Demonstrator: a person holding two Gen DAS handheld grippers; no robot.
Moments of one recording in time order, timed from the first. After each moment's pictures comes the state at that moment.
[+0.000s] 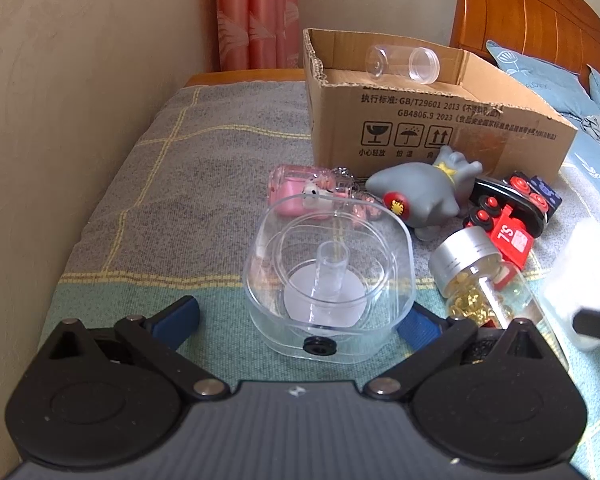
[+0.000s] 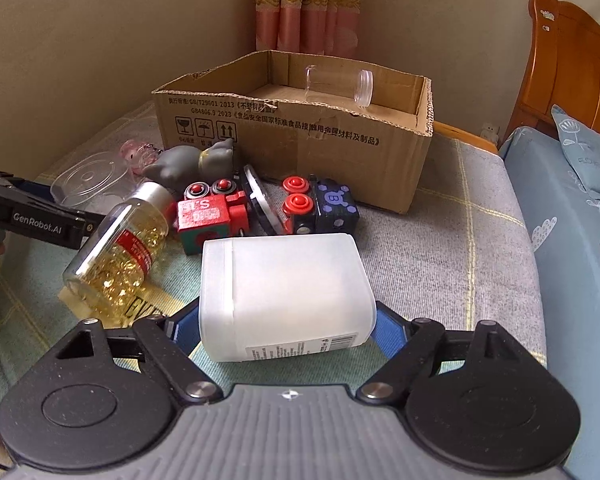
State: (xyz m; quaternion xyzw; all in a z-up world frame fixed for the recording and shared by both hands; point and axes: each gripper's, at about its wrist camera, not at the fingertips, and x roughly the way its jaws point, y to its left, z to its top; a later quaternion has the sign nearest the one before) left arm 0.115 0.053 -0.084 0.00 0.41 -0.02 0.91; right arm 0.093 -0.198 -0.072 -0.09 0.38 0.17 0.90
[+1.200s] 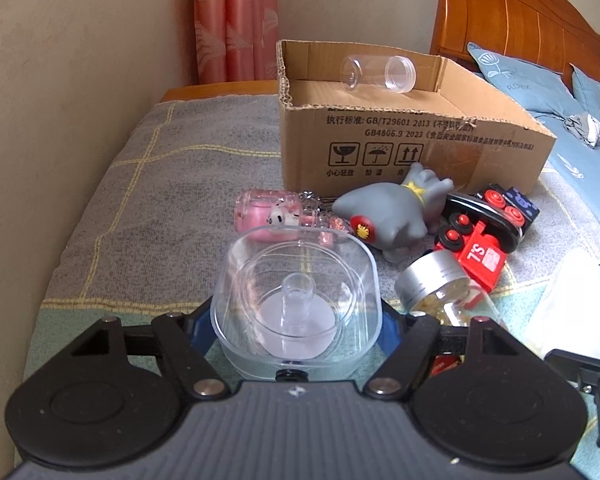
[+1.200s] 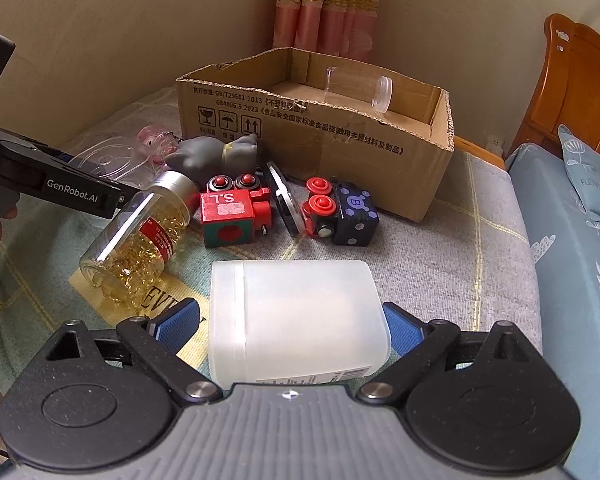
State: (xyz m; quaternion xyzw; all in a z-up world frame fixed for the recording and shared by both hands) left arm 0.125 0.040 -0.074 0.00 0.41 -0.05 0.91; right arm 0.089 -0.182 -0.070 -0.13 0.38 0.18 0.90
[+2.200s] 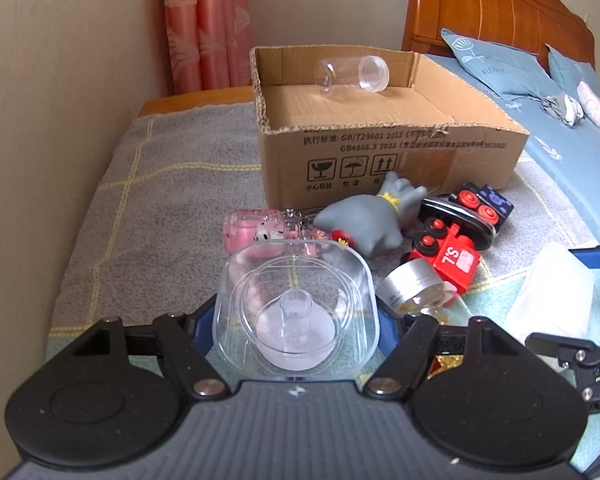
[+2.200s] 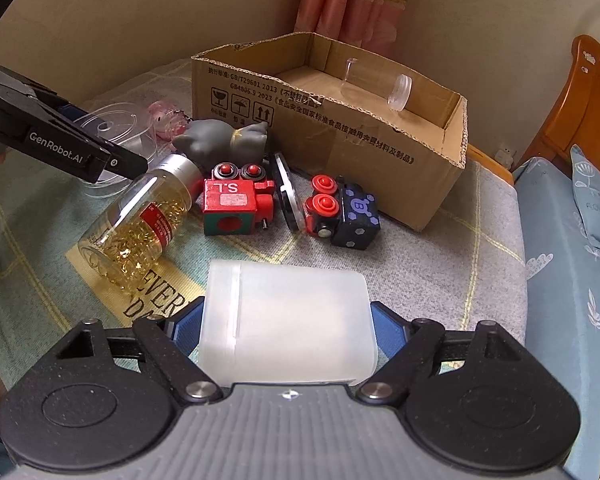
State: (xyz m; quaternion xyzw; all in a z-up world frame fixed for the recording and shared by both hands) left arm 0.124 0.040 -0.052 0.03 0.42 -0.09 0.90; right arm 0.095 -0.178 -0.061 -0.19 0.40 0.20 0.88
